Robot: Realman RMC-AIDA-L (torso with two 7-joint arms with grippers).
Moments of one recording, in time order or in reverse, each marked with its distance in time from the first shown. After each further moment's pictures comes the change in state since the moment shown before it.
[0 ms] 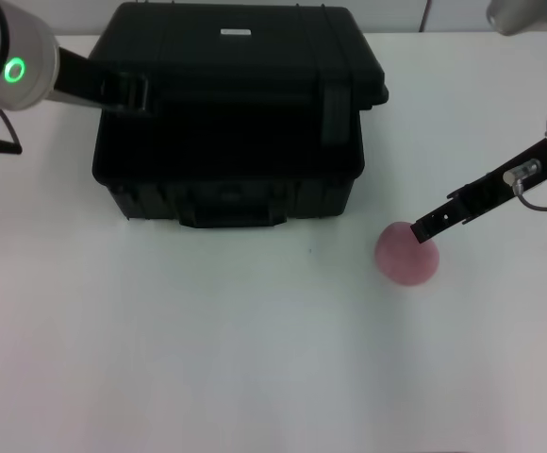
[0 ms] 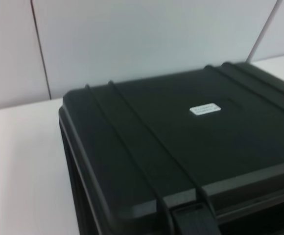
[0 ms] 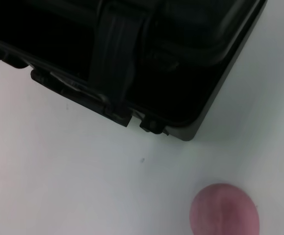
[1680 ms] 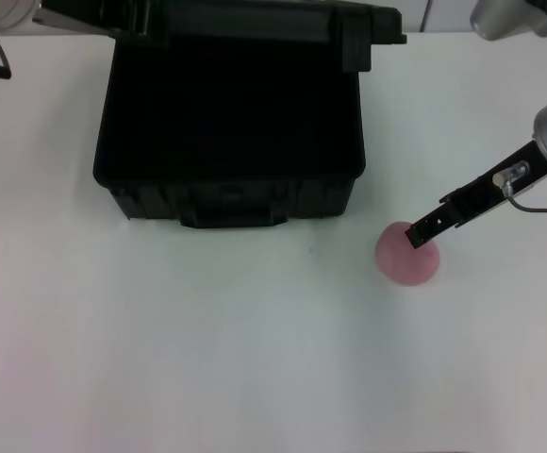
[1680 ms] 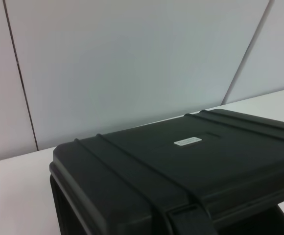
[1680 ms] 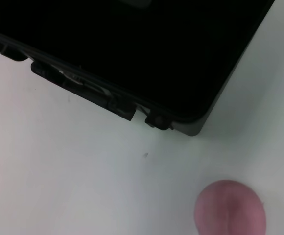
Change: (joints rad) left arm -0.111 0.000 -0.155 -0.003 -0.064 -0.041 0.093; right arm 0.042 -0.002 -0.006 0.069 -0.007 -0.007 -0.003
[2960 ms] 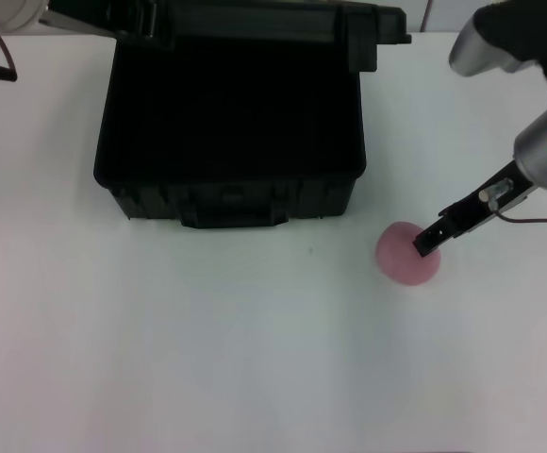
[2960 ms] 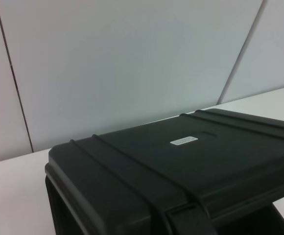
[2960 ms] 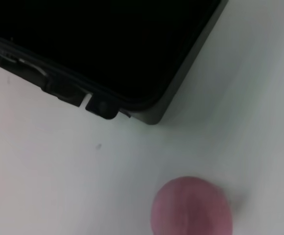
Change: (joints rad) left arm -0.002 -0.004 0.010 0.005 0.000 -0.002 0.000; right arm 0.077 -0.003 -0.016 0.286 -0.078 -0.190 -0.062
